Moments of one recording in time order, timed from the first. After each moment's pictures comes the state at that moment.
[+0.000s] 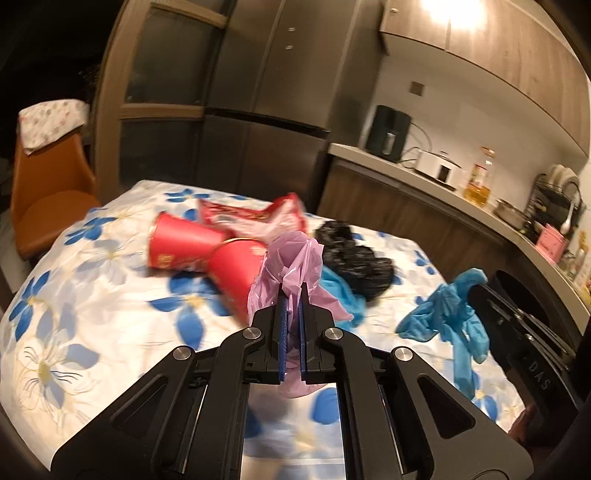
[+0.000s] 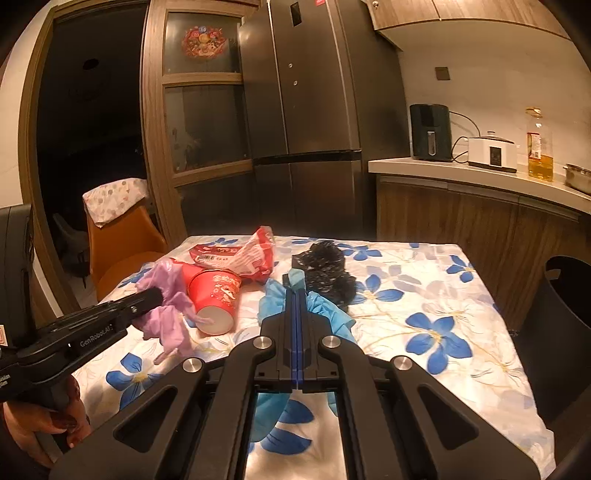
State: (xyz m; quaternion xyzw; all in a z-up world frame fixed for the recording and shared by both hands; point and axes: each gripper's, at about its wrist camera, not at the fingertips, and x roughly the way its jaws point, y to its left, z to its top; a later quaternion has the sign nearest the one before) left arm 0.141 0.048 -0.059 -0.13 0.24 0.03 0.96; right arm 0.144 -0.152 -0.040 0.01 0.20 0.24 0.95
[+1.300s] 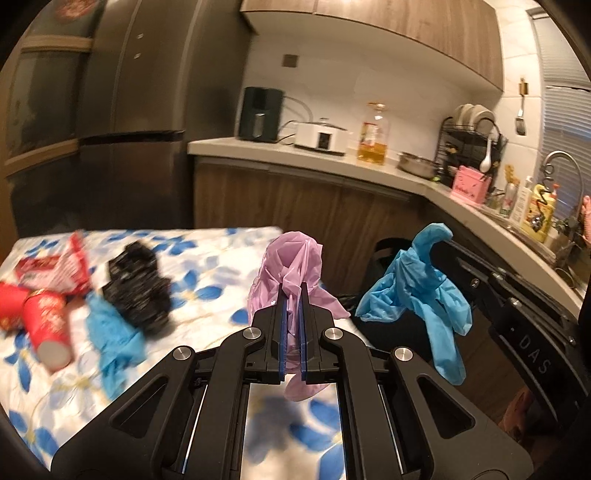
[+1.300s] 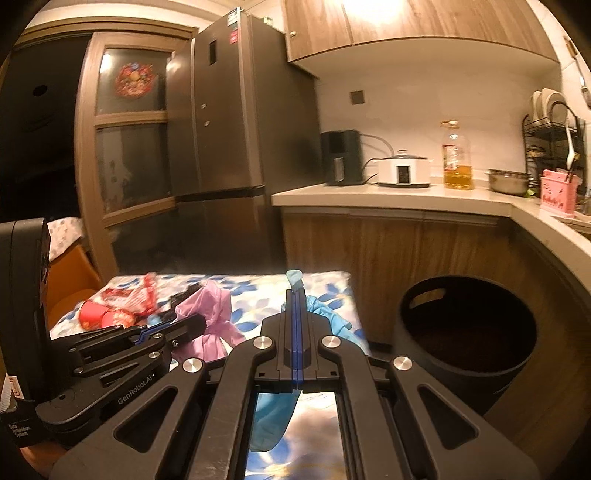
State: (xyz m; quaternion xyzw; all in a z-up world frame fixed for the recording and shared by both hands) left arm 0.204 -0.162 -0.031 -0.04 0.23 -0.16 0.96; right arm 0.158 -0.310 -0.001 0.03 0.15 0.10 0.98
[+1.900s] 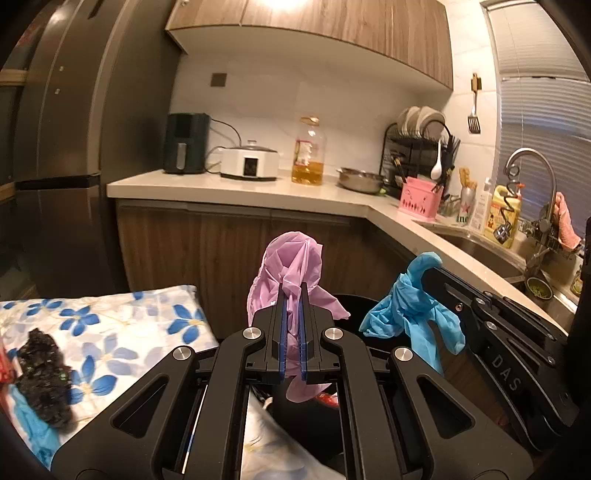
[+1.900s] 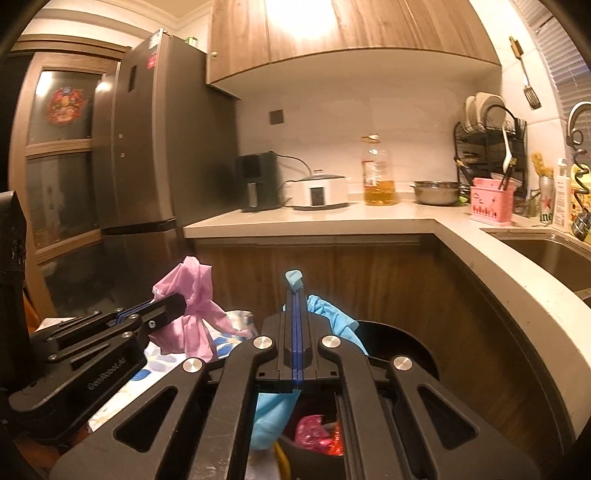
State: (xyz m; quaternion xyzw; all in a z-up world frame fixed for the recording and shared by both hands) left arm 0.279 -0.296 0.010 -0.02 0.19 -0.26 0.95; right arm 0.205 -0.423 0.019 0.05 0.13 -0.02 0.99
